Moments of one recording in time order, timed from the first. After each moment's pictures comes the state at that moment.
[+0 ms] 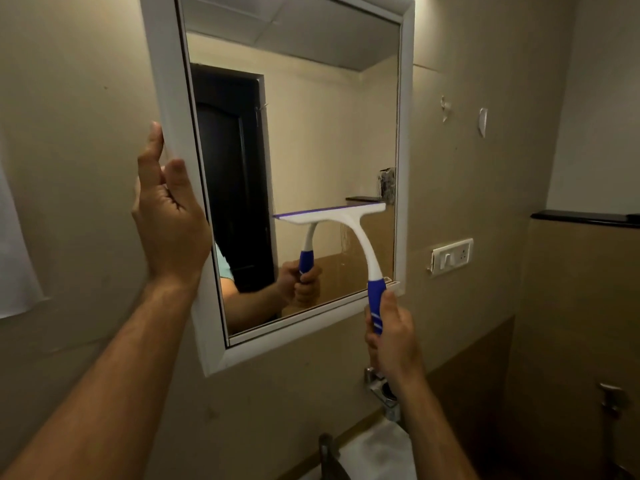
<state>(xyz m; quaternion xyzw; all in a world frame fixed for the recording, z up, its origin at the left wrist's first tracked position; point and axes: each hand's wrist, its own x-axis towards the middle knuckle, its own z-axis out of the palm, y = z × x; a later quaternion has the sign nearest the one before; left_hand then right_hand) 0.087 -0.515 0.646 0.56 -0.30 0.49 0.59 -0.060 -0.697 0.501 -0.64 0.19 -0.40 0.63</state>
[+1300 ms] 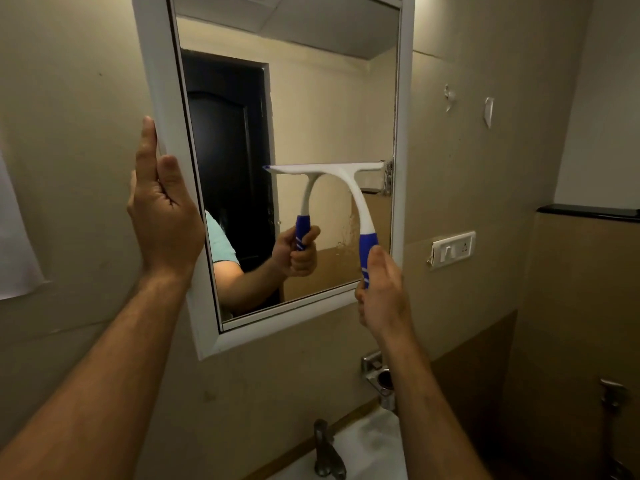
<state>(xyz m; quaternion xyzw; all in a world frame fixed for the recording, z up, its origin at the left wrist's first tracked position) 0.095 -0.515 0.636 0.57 -0.28 0.51 0.57 -0.055 -0.702 0.538 -0.67 0.14 -0.42 0.60</state>
